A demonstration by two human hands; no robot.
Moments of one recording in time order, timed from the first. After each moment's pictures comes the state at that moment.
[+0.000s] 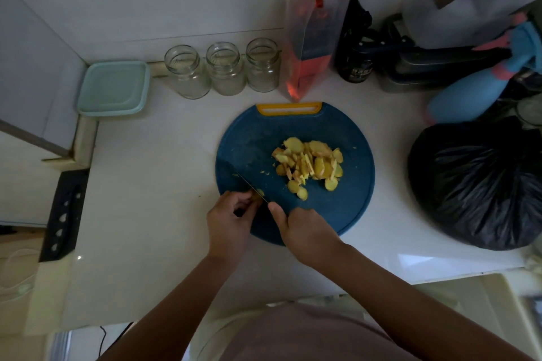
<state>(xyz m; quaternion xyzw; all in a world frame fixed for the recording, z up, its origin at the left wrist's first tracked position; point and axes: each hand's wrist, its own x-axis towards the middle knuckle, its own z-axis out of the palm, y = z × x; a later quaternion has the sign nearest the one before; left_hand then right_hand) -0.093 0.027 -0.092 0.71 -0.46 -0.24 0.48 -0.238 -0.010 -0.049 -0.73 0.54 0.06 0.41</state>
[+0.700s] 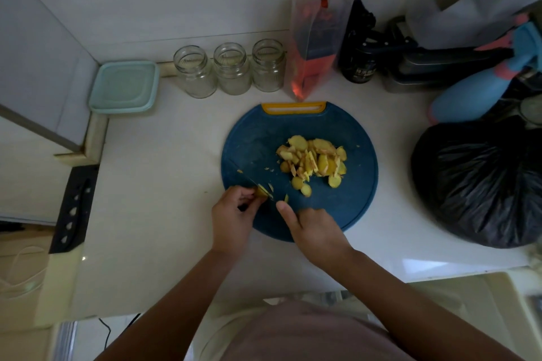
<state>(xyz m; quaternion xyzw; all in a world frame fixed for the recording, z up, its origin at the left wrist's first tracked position) -0.090 0.028 -0.091 0.70 -0.46 -0.27 0.47 -0.243 -0.005 -0.025 -0.72 0.54 0.00 0.43</state>
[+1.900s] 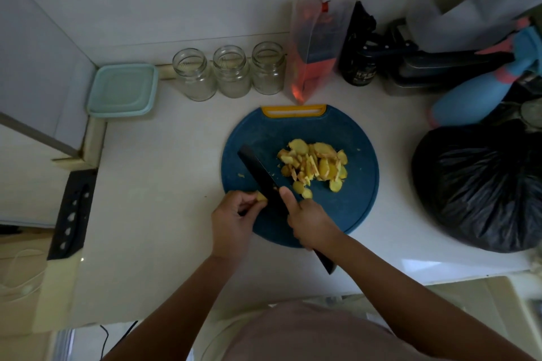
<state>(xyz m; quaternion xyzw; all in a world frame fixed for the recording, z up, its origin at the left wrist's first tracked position) -0.090 0.028 -0.093 0.70 -0.44 -0.28 0.48 -0.232 -0.027 -0.054 -0.63 0.59 0.08 0.49</state>
